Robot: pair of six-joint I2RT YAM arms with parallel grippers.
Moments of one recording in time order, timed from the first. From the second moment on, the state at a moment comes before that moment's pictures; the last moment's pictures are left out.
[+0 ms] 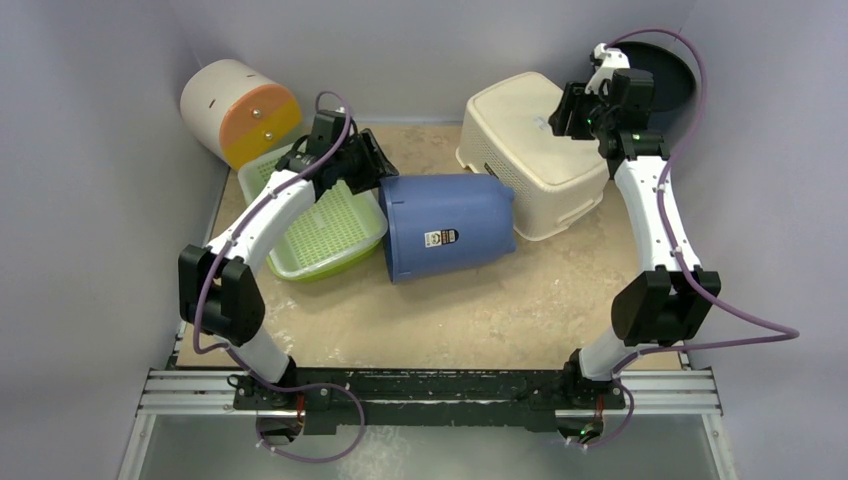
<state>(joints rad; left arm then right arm) -0.34 1.65 1.46 -0.49 0.17 -0.77 -0.02 1.60 1.68 -0.50 -0.17 0.08</state>
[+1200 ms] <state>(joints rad) -0.39 1.43 1.37 -0.72 0.32 -0.82 -0.02 1.61 1.63 -0.46 -0.22 0.10</state>
